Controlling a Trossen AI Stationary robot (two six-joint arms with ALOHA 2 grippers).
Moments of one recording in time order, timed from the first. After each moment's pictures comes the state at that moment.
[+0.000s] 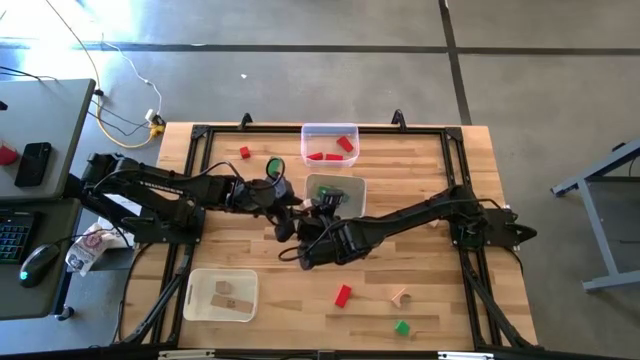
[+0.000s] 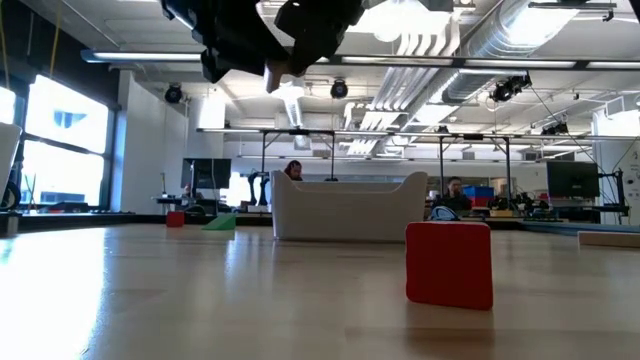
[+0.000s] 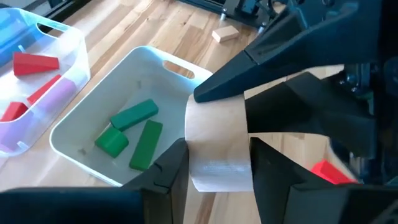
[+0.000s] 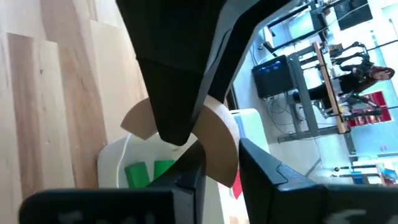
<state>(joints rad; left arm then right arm) 0.01 1.29 0.92 -0.24 -0.24 -0.35 0.31 2.10 1.91 -0.92 0.99 0.06</state>
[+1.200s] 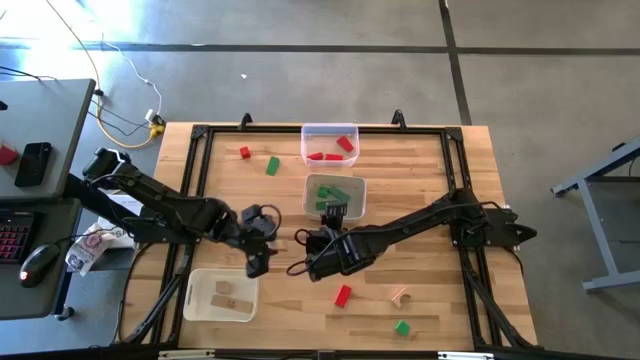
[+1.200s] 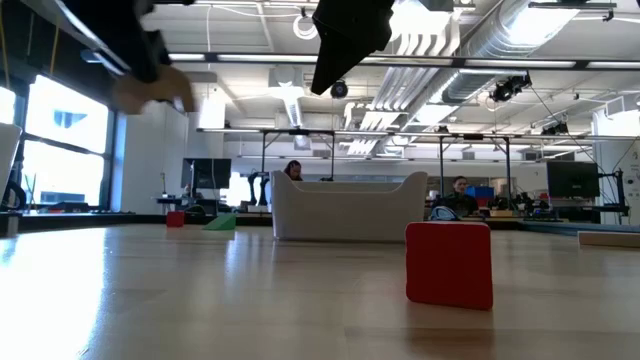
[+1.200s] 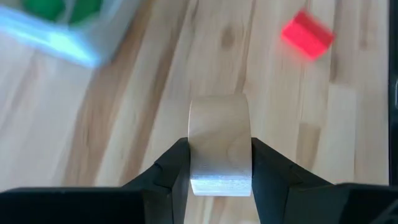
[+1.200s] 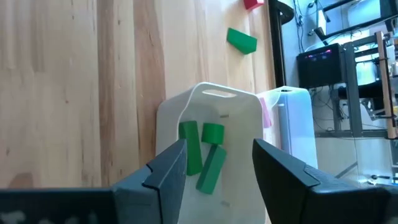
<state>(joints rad) -0.30 1.28 0.92 -0.65 -0.24 -0.61 0.35 2.10 1.91 -1.10 0.81 0.15</state>
